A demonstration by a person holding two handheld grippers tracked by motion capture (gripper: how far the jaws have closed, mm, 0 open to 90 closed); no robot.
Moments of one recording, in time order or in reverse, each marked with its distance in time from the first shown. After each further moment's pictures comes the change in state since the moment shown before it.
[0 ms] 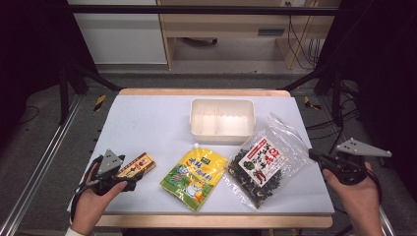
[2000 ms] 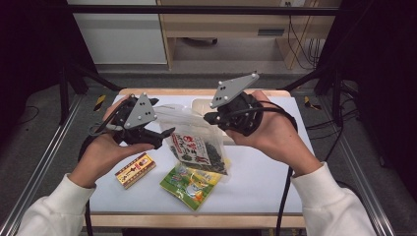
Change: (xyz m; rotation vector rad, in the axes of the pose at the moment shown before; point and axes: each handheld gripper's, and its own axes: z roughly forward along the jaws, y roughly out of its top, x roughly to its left) left arm -0.032 0.187 -0.027 -0.143 -0.068 0.466; right arm 0.203 0.206 0.056 0.088 0.396 -0.629
